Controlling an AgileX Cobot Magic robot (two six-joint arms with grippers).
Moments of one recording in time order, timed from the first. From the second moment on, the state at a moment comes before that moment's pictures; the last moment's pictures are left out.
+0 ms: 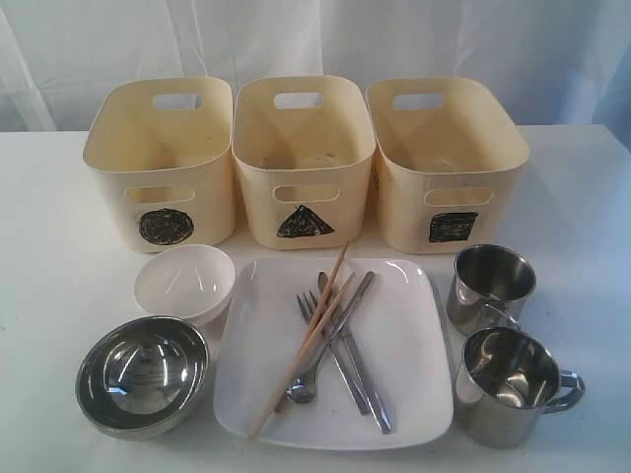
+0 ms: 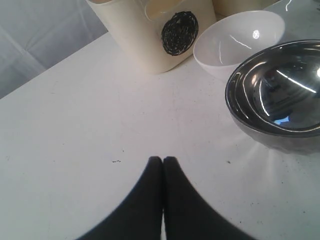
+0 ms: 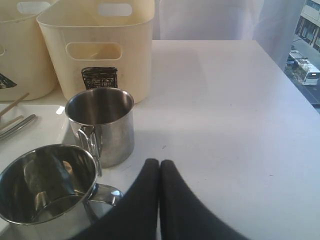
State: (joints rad) left arm -0.20 0.00 0.02 -0.13 0.38 0.55; right arm 0.04 0.01 -0.01 0.00 0.36 0.04
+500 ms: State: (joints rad) left arm -0.20 0.00 0.02 -0.16 0.15 0.28; right arm 0.04 0.01 -0.01 0.00 0.36 0.04
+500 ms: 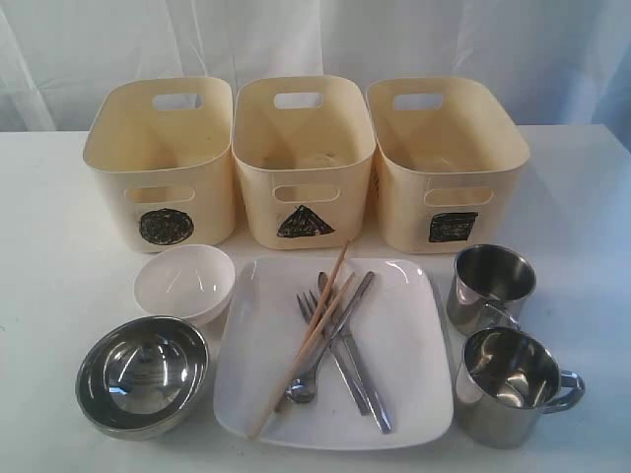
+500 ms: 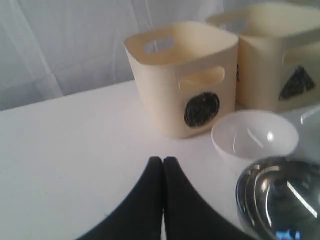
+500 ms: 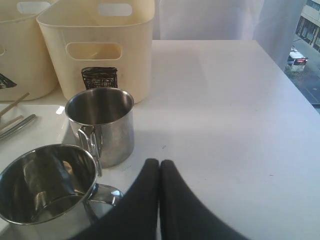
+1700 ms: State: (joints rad) left arm -0.20 0.52 -0.47 -0.16 0.44 -0.07; right arm 0.04 0.01 -0.01 0.00 0.36 0.04
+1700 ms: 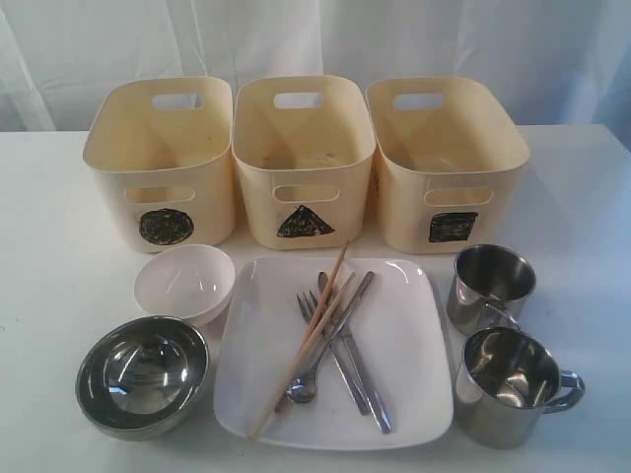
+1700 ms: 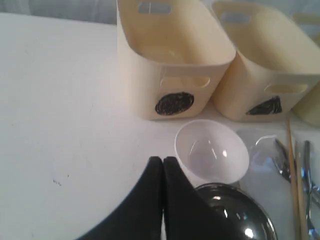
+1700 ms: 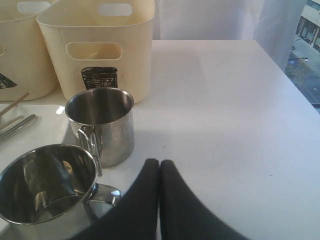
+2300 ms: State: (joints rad) left arm -0.20 1.02 -0.84 -0.34 0.88 0.23; right arm 0.04 0.01 -0.01 0.00 0.36 0.04
